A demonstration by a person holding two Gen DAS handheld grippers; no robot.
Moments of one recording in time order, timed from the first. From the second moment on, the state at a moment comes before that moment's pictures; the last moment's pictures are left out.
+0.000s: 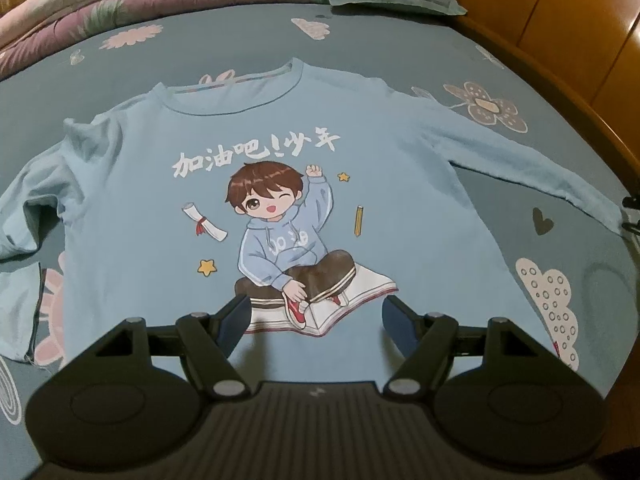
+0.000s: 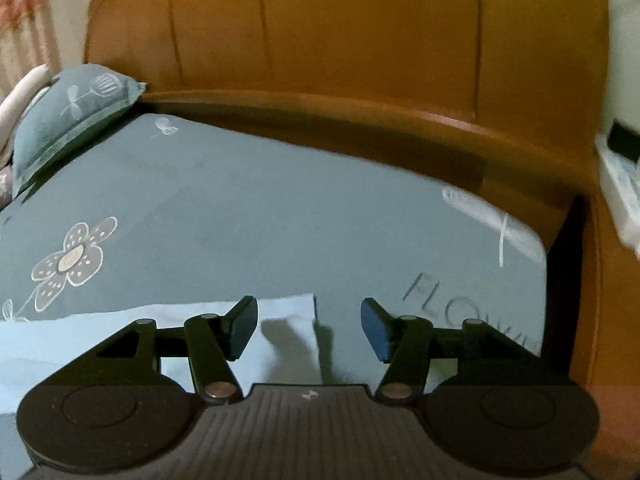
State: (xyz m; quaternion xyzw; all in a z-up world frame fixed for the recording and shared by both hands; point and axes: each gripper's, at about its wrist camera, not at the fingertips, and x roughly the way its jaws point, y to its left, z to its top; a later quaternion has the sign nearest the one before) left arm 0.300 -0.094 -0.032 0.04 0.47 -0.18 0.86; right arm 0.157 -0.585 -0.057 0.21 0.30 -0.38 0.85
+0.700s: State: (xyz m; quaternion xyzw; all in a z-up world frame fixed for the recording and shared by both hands) left arm 0.302 -0.112 -0.033 0.05 0.48 -0.19 0.86; right arm 0.202 -0.547 -0.040 0.16 0.31 -0.17 0.92
